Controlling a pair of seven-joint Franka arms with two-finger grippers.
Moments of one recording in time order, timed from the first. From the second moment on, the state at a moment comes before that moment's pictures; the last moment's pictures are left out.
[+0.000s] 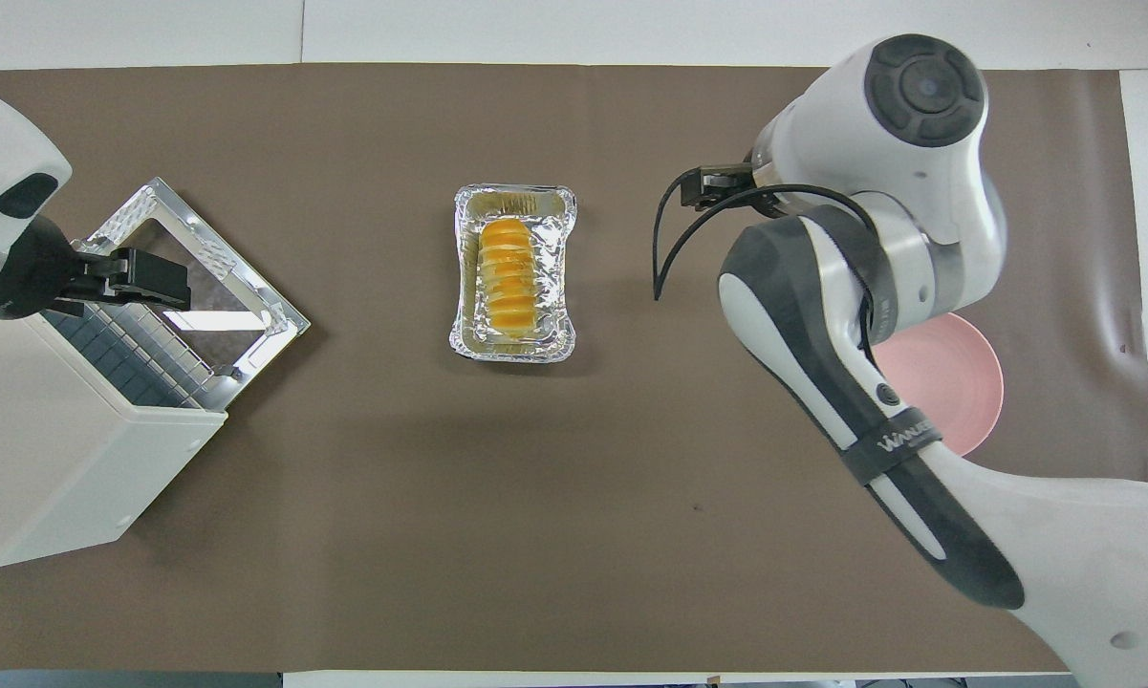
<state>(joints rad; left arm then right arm) 0.04 -0.03 -0.19 -1.66 -0.03 1.62 -0.12 0.18 0.38 0.11 -1.52 -0.04 2.05 0.31</state>
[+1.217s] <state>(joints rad) -0.59 0.71 -0.06 -1.17 0.02 1.92 -0.63 -0.17 0.00 0.11 -1.70 -0.04 1.65 -0.09</state>
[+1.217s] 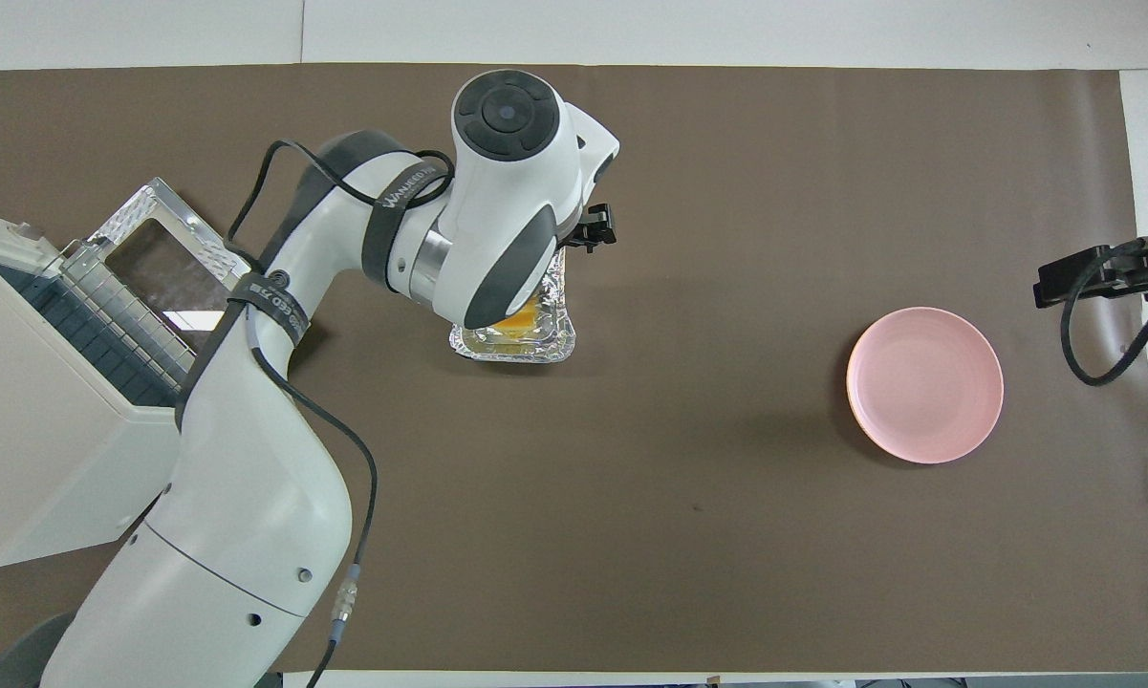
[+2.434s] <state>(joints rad) -0.61 0.75 -0.06 -1.28 0.00 2.07 -0.75 -0.17 -0.03 0.11 -1.73 -0.02 1.64 0.01</state>
